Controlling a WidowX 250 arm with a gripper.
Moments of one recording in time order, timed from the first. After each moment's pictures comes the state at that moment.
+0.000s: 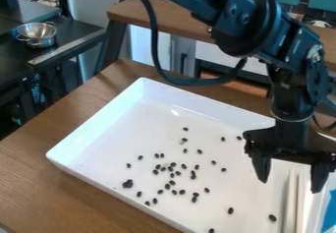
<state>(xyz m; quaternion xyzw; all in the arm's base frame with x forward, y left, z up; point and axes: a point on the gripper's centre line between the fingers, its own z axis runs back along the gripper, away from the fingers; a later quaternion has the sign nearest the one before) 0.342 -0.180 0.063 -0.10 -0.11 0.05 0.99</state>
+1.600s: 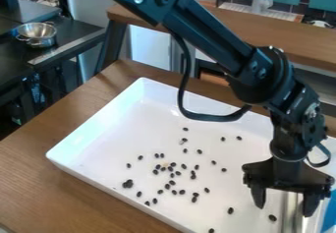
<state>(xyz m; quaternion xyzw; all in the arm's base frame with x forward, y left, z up) 0.353 -0.181 0.002 -0.07 -0.11 0.10 0.99</state>
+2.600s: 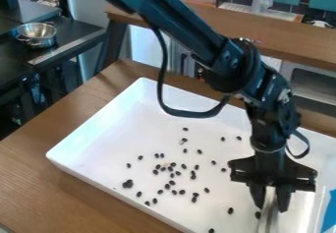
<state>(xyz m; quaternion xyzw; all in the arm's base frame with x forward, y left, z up) 0.350 -0.140 -0.004 -0.08 -0.07 0.10 0.99</state>
